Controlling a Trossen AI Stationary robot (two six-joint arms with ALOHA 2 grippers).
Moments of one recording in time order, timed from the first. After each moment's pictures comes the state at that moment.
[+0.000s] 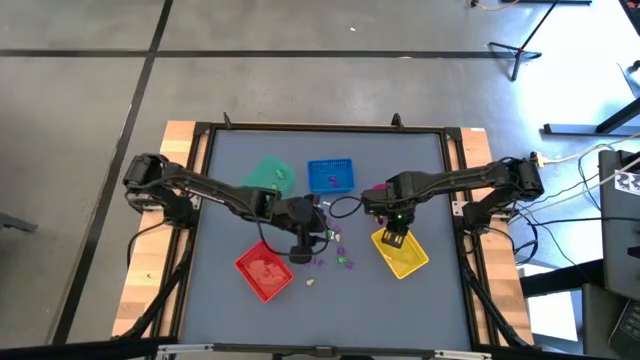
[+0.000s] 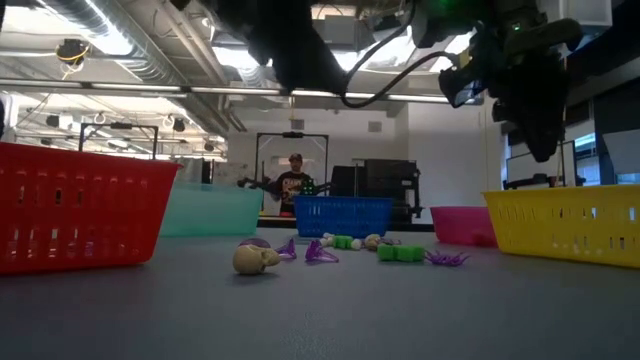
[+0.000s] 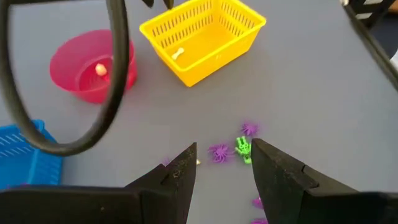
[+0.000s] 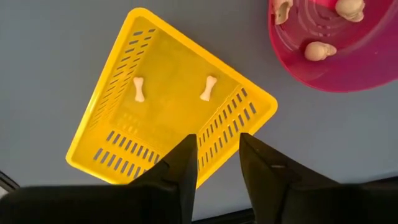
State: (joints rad) left arm -0.14 1.65 1.12 -0.15 -0.04 -0.02; right arm 0.05 1.58 1.20 -1.28 -0.16 0.44
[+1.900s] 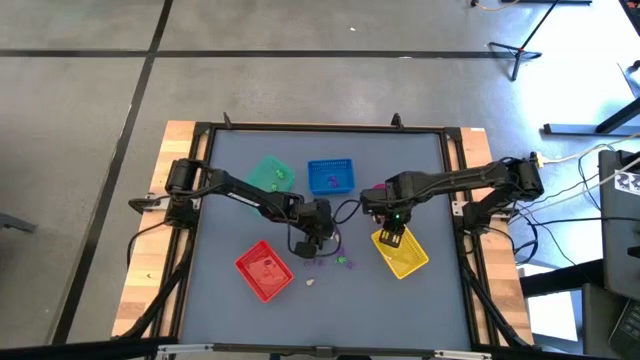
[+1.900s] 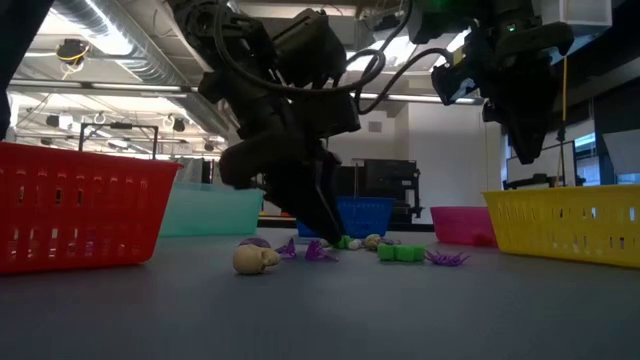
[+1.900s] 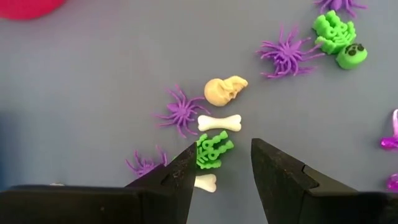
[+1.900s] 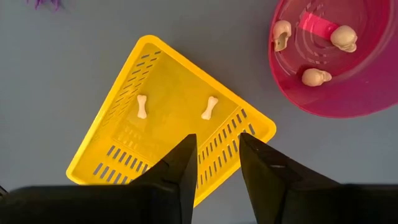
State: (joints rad) left arm -0.04 1.96 1.12 -0.11 0.01 0.25; right arm 0.05 1.58 1.20 -1.22 -0.14 0.41
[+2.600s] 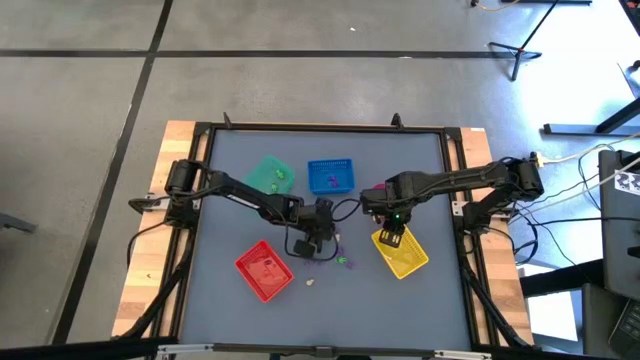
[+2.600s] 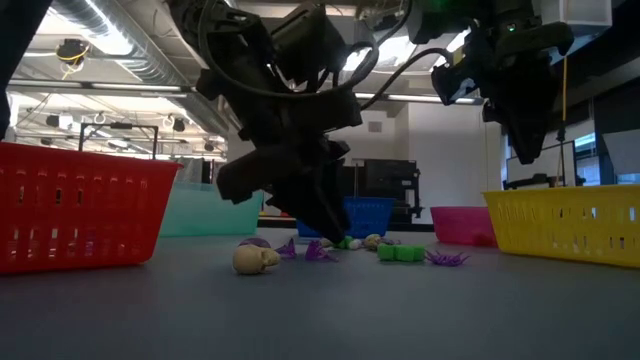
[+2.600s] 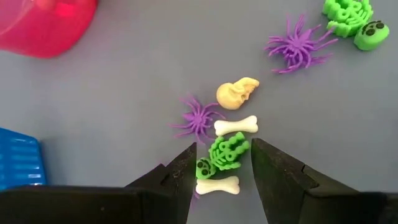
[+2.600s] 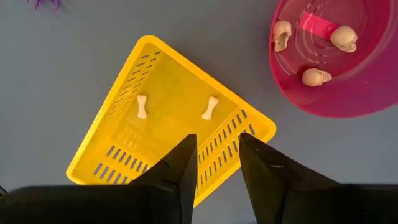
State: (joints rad) left arm -0.05 1.96 1.12 -0.09 -0.08 0.40; right arm 0.05 1.58 1.20 -1.22 -0.14 0.41
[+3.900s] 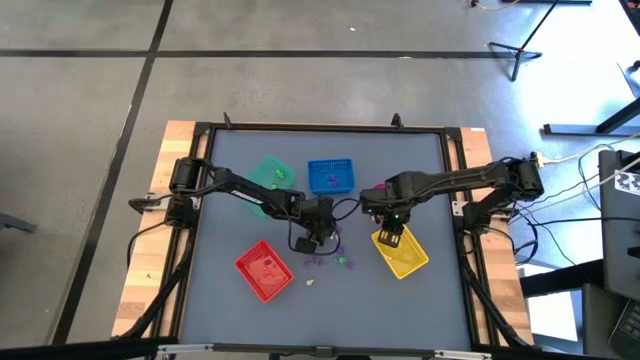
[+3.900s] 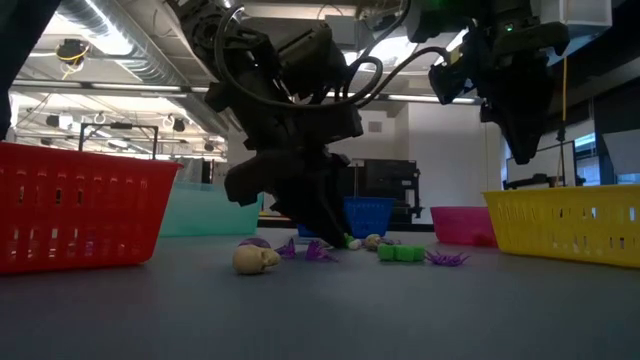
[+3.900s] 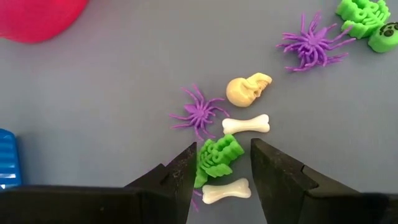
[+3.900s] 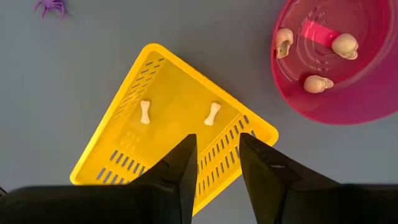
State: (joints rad) left arm 0.00 1.99 1.12 -0.09 0.00 0.37; right arm 0.05 1.58 1.20 -1.20 -0.14 0.41
